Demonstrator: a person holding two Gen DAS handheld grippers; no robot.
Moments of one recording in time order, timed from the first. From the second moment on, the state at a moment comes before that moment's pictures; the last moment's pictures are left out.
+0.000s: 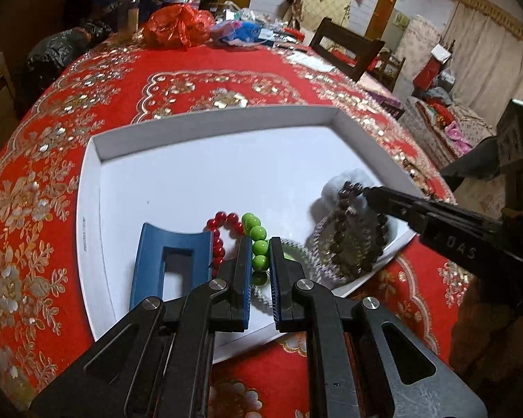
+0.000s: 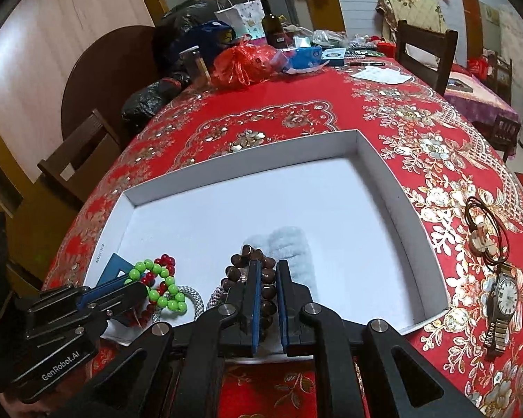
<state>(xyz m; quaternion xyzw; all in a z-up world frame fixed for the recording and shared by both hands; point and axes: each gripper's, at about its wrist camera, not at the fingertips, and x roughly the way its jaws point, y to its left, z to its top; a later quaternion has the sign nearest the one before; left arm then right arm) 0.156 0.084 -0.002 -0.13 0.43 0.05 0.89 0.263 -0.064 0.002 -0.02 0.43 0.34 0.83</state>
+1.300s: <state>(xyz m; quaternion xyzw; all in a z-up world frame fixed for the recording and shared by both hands) 0.060 0.042 0.044 -0.04 0.39 0.18 0.90 0.171 -0.112 0.058 -0.08 0.39 0.26 0.88</state>
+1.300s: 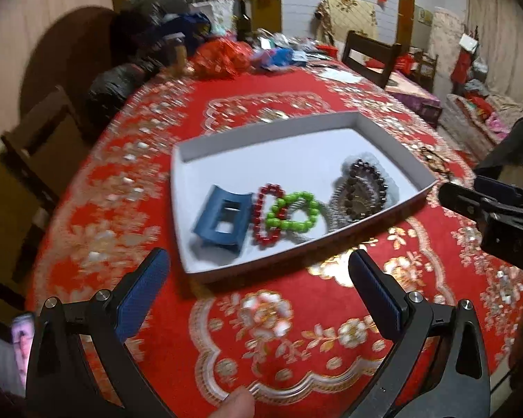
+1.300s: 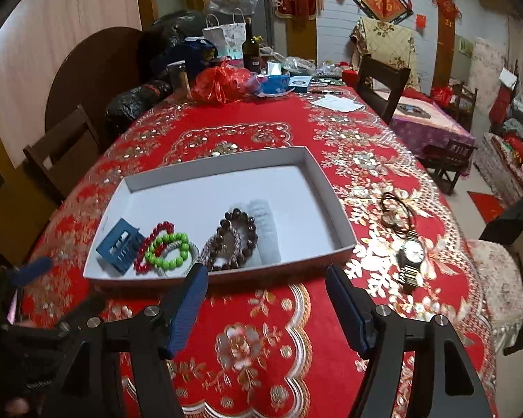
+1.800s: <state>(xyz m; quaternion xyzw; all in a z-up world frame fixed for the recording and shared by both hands) 0.031 0.032 0.055 -0.07 0.38 0.15 0.91 0.141 -0.119 0.064 -0.09 0.39 0.26 0.88</state>
